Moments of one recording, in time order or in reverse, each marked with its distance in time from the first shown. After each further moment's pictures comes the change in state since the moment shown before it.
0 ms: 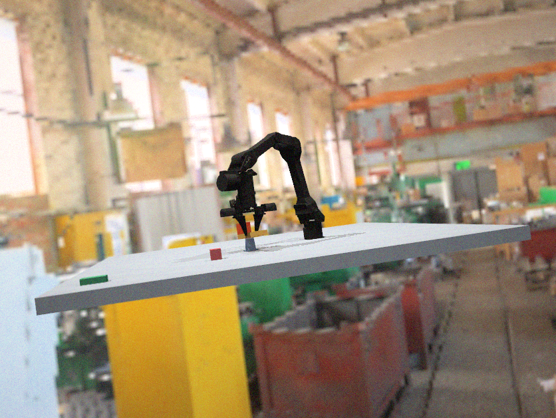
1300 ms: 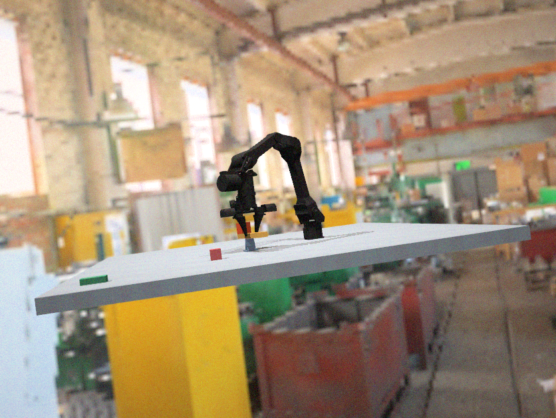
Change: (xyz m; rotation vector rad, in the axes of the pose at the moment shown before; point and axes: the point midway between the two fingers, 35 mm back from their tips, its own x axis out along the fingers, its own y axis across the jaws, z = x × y) arm 0.002 0.000 -0.001 -0.001 0.001 0.003
